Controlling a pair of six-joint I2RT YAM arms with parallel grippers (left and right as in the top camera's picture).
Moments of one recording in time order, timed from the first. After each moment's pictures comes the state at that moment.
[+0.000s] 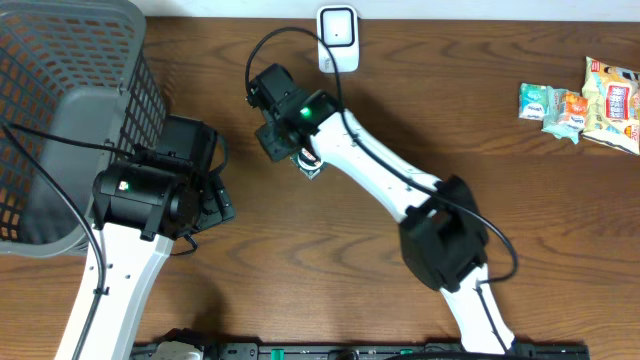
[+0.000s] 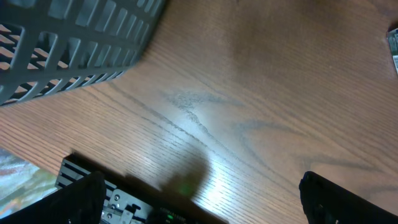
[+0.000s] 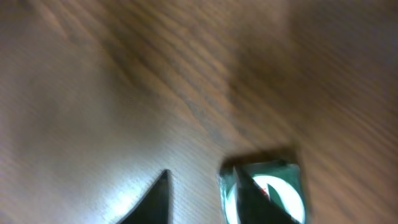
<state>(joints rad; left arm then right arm) -0.24 1.24 1.33 -1.50 -0.26 -0.62 0.74 2.29 1.99 -0.80 0.00 0.16</state>
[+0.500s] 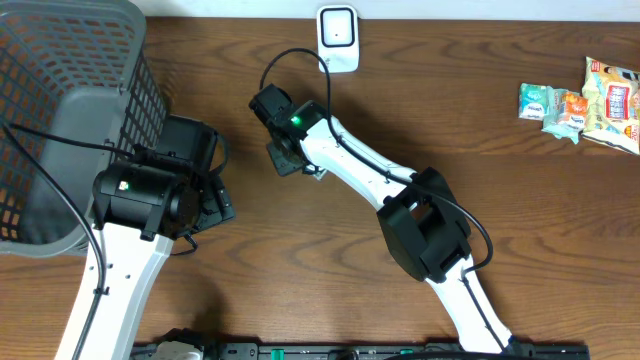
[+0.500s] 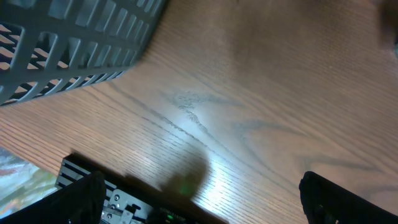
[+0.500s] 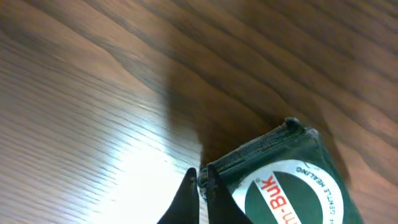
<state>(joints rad) -0.24 1.24 1.33 -1.49 -0.26 -0.62 0.75 2.38 1.99 -0.95 0.11 0.31</state>
